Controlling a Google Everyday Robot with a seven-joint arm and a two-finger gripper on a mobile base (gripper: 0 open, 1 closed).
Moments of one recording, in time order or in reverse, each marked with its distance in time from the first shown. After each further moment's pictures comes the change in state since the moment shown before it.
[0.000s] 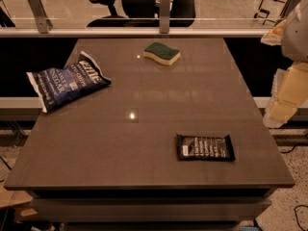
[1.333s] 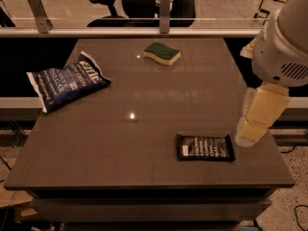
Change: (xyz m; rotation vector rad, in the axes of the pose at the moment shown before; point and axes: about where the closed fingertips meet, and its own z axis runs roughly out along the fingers) arm -0.035 0.037 0.013 0.007 0.014 0.011
